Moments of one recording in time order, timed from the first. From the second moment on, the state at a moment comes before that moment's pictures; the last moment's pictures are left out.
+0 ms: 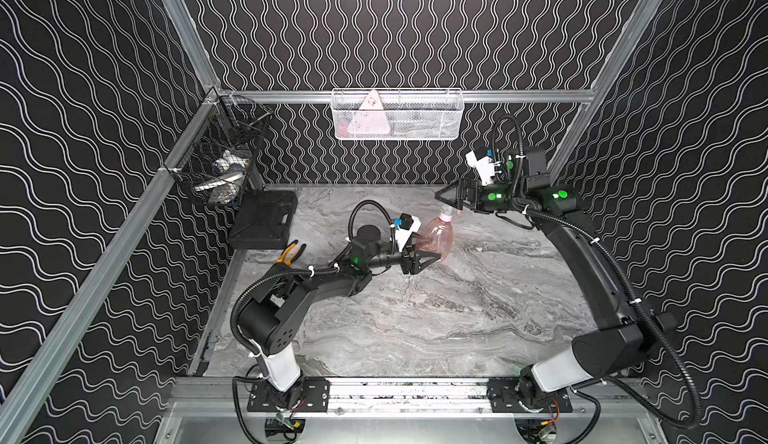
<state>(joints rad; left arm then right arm) -0.54 1.75 0.88 0.85 0.74 -0.28 0.31 1.52 1.71 -0.81 -0.61 0.36</state>
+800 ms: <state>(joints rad) -0.56 1.74 0.88 0.77 0.62 -0.23 0.44 1.57 1.92 -1.02 -0.18 0.44</state>
